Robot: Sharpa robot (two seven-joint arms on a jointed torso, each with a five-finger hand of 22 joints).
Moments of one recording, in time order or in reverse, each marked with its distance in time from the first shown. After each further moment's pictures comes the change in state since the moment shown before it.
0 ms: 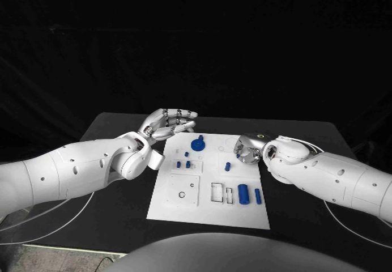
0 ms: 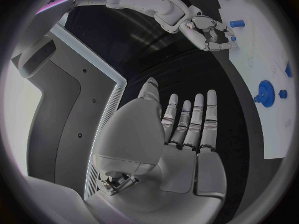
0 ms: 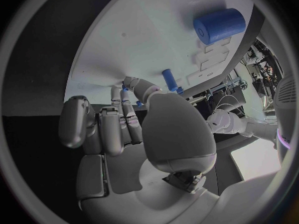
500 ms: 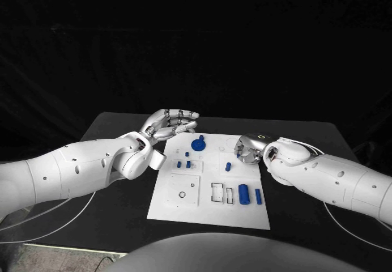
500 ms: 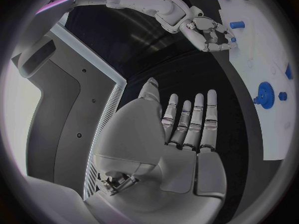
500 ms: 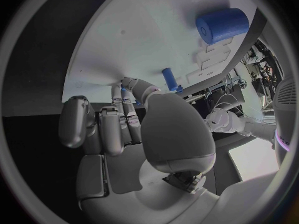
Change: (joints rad) left arm -0.001 0.005 0.000 -0.003 -0.001 0.004 -0.006; left_hand 0.009 0.009 -0.003 0.003 0.004 0.000 0.000 0.004 -0.002 -0.004 0.004 0.009 -0.007 0.005 0.005 0.004 -0.004 0.000 0.004 0.004 -0.002 -0.002; right arm -0.010 0.003 0.000 -0.010 0.005 -0.039 0.023; right_hand 0.009 0.009 0.003 -0.003 -0.011 0.048 -0.017 0.030 0.034 0.070 -0.012 -0.001 -0.031 0.000 0.000 0.000 0.001 0.000 0.000 0.000 -0.001 0.000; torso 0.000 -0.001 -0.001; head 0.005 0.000
